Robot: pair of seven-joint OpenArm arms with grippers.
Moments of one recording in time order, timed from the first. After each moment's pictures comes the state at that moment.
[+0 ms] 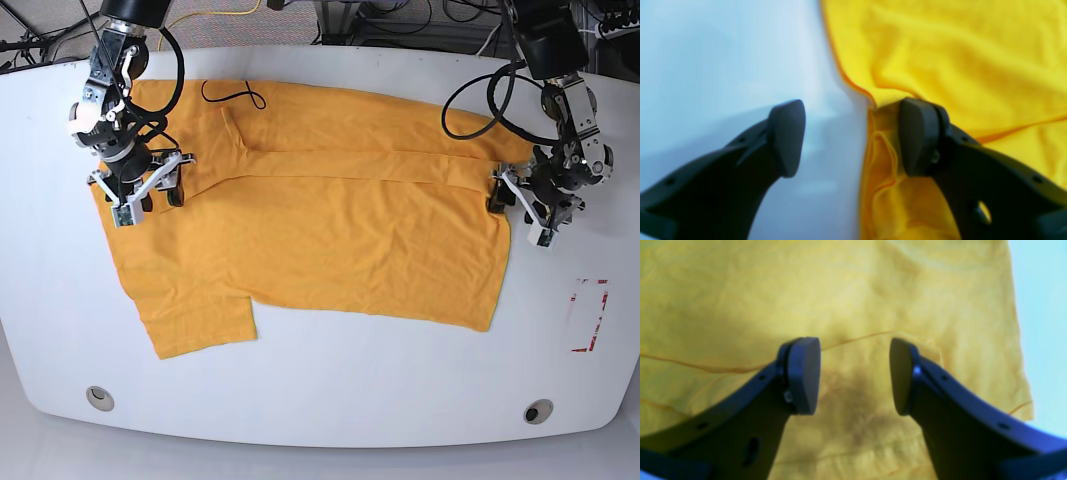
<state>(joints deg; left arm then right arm) -3.3 -14.0 -23.8 76.6 -8.7 -42.6 43.1 -8.4 10.0 23.1 95.9 15.6 31.1 -44.0</state>
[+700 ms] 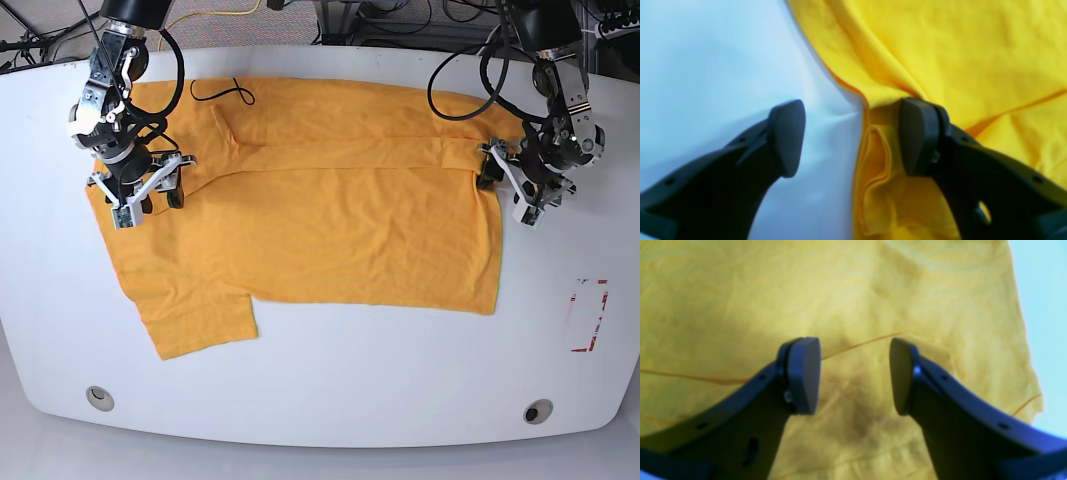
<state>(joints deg) 4.1 -12.9 -21.5 86.1 -9.4 -42.7 46.2 -8.0 10.0 23.0 95.9 15.6 31.1 -44.1</state>
